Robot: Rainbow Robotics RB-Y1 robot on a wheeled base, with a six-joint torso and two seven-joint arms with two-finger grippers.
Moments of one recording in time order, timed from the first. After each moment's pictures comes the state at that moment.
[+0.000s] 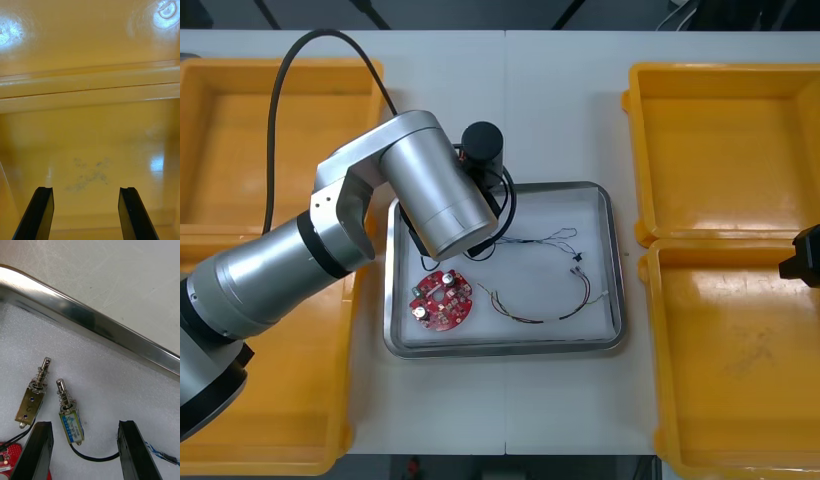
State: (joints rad) right arm -0.14 -0.95 -0.16 -2.13 -0.94 1.72 1.07; left arm -0.84 0.45 -0.77 -1.71 0.42 1.58 0.01
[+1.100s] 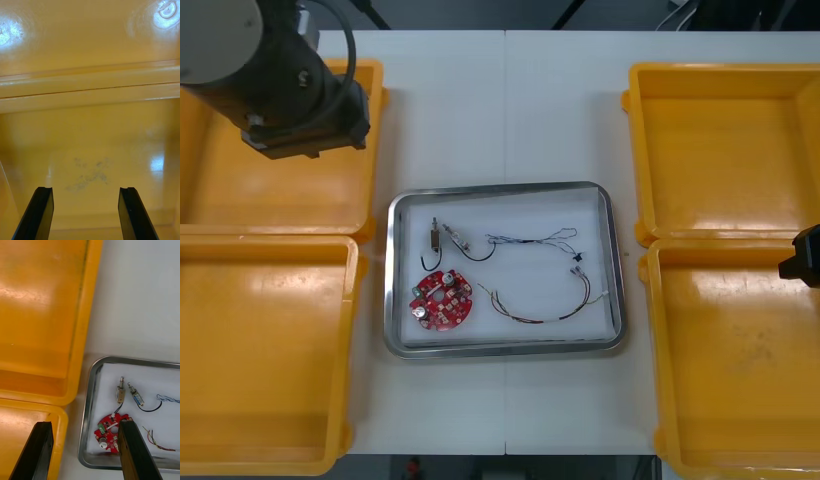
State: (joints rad) right arm -0.14 -0.95 -0.16 -2.13 -0.94 1.72 1.07; left arm -0.90 0.82 -0.30 -1.98 0.88 1.91 -0.54
